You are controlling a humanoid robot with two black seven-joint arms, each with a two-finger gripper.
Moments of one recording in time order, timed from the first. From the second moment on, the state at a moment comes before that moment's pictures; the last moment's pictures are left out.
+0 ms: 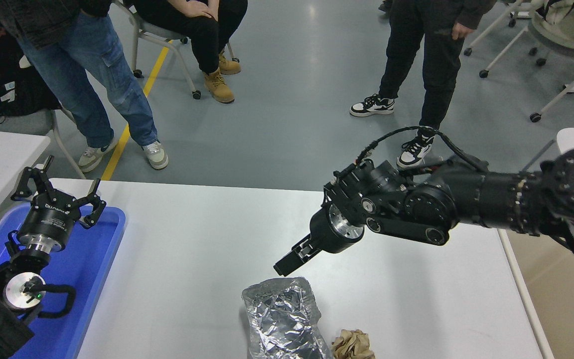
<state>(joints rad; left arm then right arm) -0.55 0.46 -0.62 -0.39 -0.23 -0.70 -0.58 1.41 -0.13 -0.47 1.01 -1.13 0.41 0.29</state>
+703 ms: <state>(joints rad) -0.55 0.46 -0.62 -0.39 -0.23 -0.70 -0.58 1.28 -0.47 -0.40 1.26 -1.12 0.37 0.12</state>
